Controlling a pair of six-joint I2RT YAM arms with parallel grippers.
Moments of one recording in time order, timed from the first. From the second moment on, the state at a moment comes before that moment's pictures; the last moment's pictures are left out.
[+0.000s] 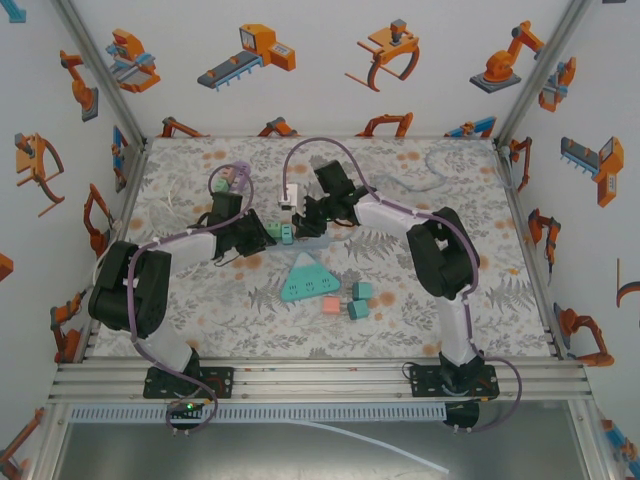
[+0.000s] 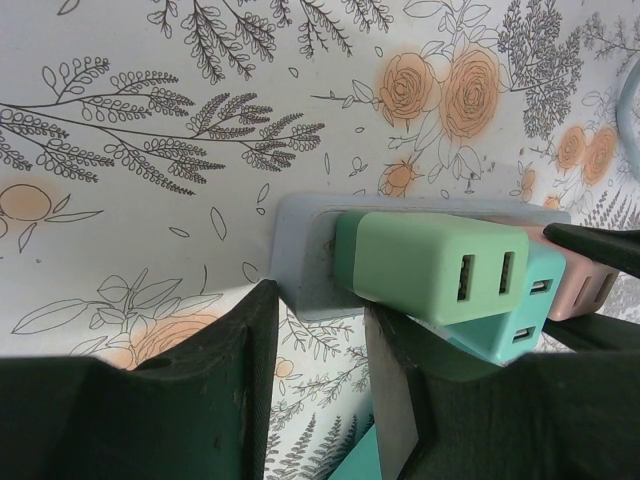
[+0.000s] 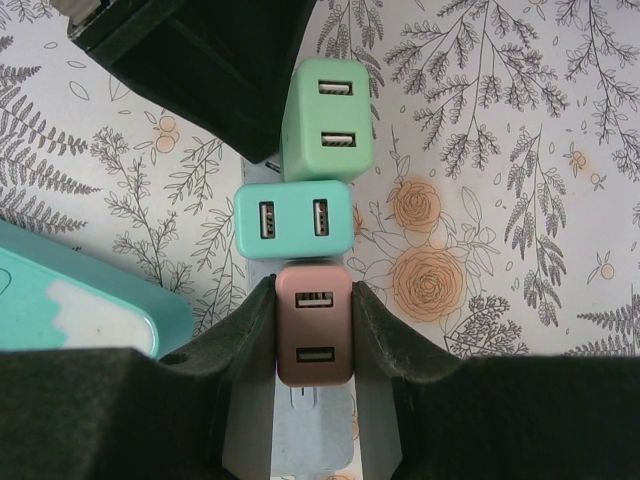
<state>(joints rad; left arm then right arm) -0.36 1.67 0.83 -0.03 0.16 -0.70 0.64 2.09 1.54 -0.28 -0.67 -0.74</state>
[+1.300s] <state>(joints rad) -0.37 1.67 0.83 -0.03 0.13 -0.71 0.66 2.08 1.53 -0.29 -0.62 -0.74</state>
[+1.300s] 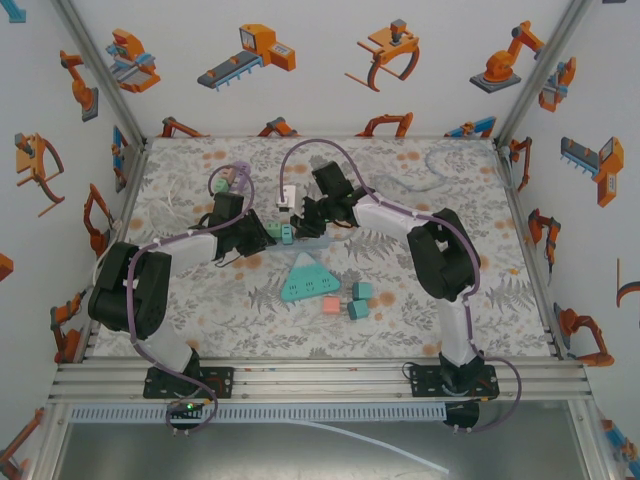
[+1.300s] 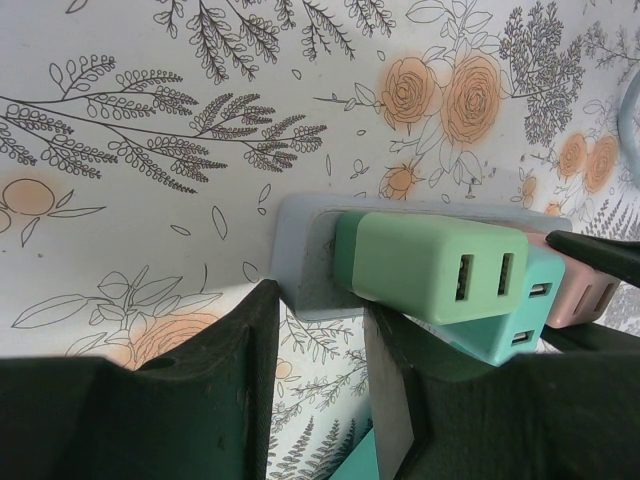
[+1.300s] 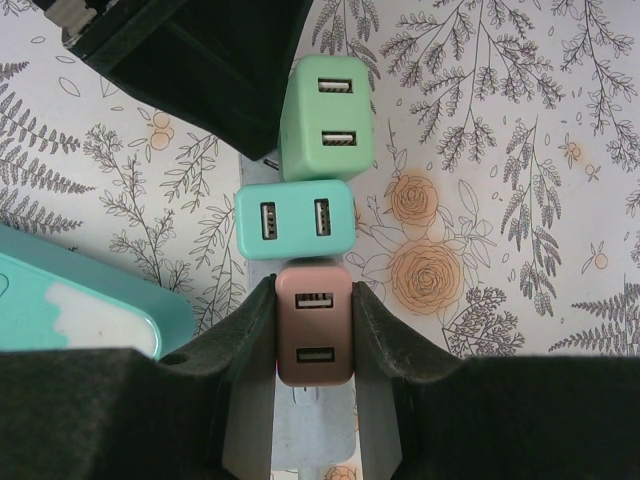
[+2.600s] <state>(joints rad) -0.38 1.68 0.83 -0.01 0.12 -0.72 0.69 2.05 1.62 -0.47 -0.51 -0.79</state>
